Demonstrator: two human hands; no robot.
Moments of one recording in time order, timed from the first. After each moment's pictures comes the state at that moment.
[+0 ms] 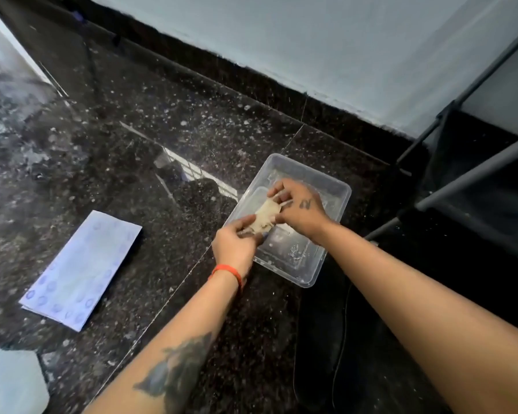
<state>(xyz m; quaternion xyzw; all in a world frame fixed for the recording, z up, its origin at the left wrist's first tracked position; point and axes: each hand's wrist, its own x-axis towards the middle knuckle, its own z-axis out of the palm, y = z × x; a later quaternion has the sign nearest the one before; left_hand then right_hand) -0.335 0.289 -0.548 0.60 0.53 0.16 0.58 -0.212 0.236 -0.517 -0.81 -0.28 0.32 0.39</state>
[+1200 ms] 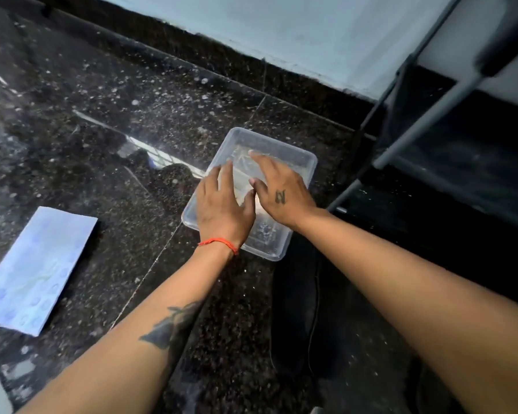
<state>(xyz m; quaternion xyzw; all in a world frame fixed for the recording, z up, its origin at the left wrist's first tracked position) -0.302 0.268 -0.552 0.88 0.36 0.16 0.27 -0.201 0.198 -0.529 -0.85 -0.44 0.14 0.25</state>
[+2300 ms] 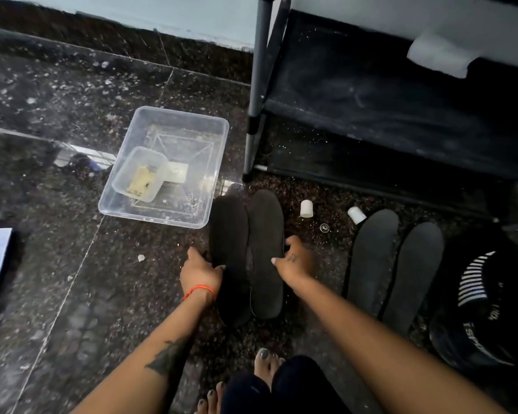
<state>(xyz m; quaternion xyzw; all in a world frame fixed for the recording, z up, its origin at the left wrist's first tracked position) -0.352 0.134 -0.628 0.76 0.51 -0.13 0.39 -0.267 -0.014 -0.627 -0.90 0.06 0.30 0.30</state>
